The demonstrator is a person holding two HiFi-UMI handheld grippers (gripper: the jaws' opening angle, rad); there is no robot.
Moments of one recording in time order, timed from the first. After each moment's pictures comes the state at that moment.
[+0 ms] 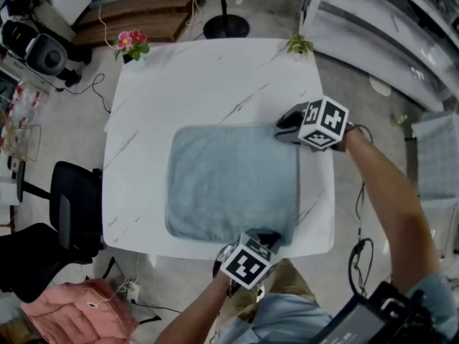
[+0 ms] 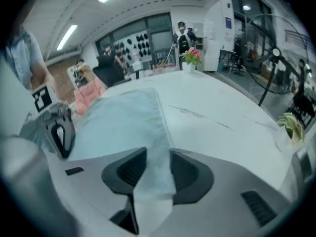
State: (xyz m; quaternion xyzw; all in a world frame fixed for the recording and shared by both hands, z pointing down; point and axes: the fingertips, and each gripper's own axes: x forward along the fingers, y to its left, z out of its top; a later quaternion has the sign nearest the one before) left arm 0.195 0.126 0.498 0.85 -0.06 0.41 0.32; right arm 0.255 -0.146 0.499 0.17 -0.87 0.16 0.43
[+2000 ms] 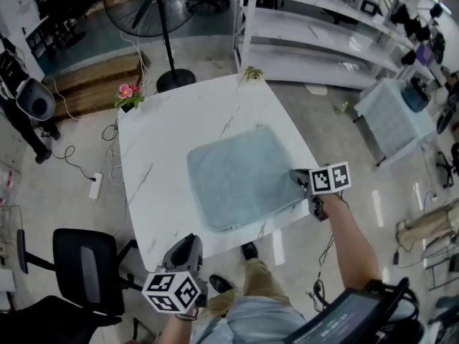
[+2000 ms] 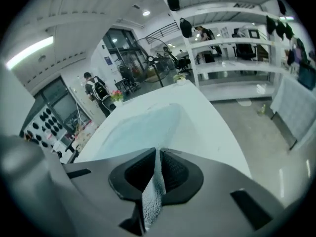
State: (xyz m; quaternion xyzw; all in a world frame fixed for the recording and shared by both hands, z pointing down) left arm -0.116 0.035 0.380 0.89 -0.29 0.13 0.32; right arm 0.242 0.049 0.449 0.64 -0.63 0.42 0.13
